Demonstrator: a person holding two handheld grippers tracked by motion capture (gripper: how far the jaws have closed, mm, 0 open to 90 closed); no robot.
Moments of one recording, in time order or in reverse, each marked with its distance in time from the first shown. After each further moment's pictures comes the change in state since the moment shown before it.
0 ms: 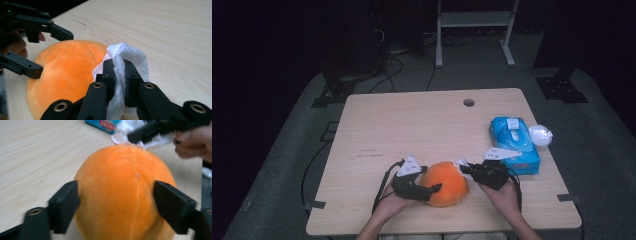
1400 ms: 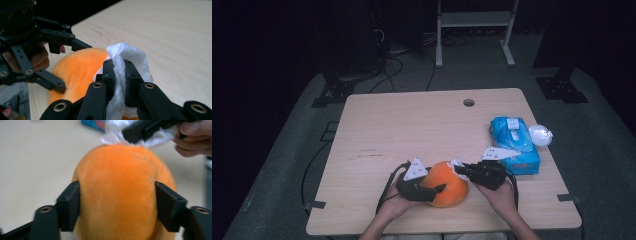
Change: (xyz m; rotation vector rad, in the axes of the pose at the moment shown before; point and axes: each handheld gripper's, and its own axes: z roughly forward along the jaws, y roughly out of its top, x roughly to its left) left arm -0.018 0.005 0.006 0.020 0.122 0.175; right arm 0.012 0.010 -0.001 -0.062 0.093 -0.040
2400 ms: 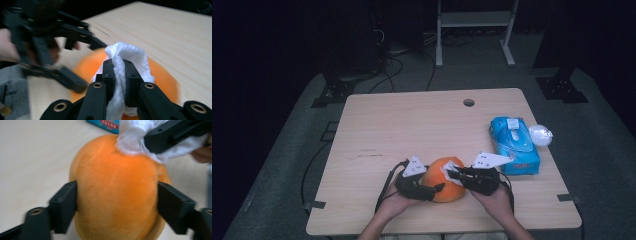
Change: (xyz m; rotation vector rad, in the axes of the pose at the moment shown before) left arm 0.003 0.002 -0.001 0.031 -0.041 -0.040; right arm 0.034 0.005 0.006 0.008 0.005 -0.152
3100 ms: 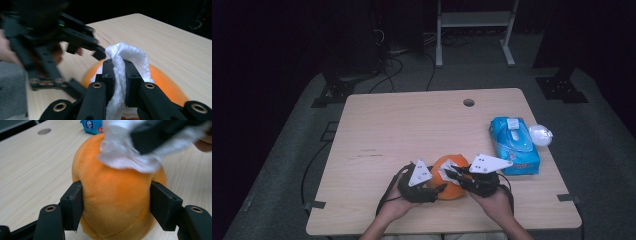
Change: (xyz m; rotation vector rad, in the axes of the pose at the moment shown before) left arm -0.008 0.005 -0.003 -0.013 -0.002 0.047; right arm 0.006 0.009 -0.007 -0.012 -0.076 -0.085
